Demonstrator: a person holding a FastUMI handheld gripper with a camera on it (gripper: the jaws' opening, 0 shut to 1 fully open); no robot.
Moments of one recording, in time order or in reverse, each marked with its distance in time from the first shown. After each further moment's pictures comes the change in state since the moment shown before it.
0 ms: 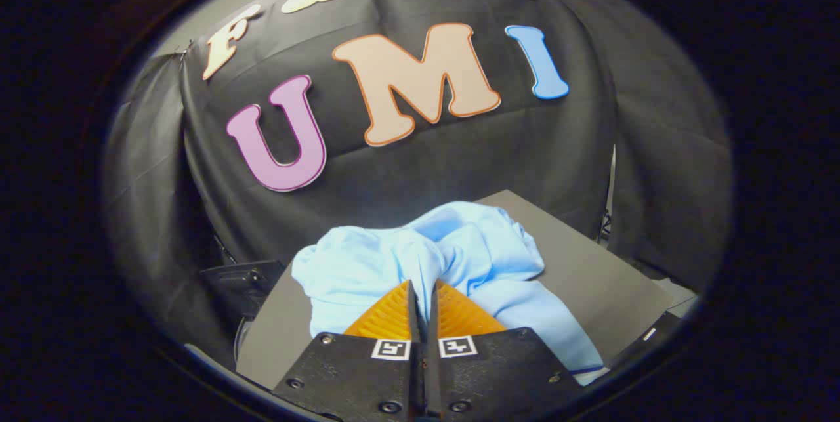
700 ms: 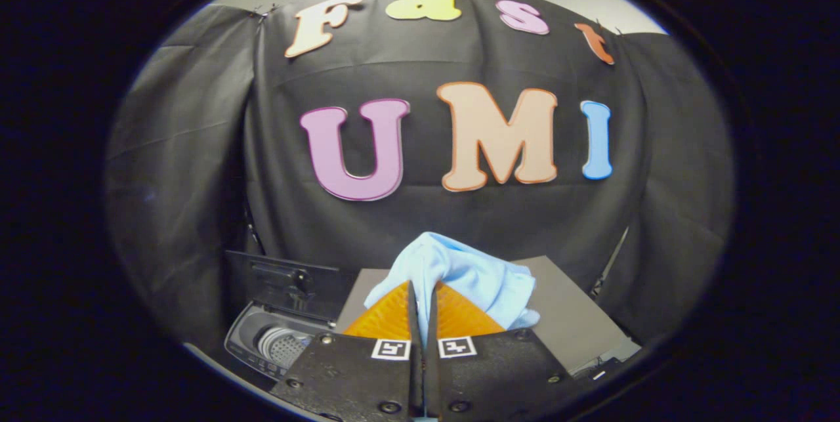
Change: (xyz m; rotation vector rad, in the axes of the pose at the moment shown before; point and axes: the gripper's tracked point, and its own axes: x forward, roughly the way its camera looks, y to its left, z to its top) arm -0.070 0.143 0.052 -0.289 -0.089 0.097
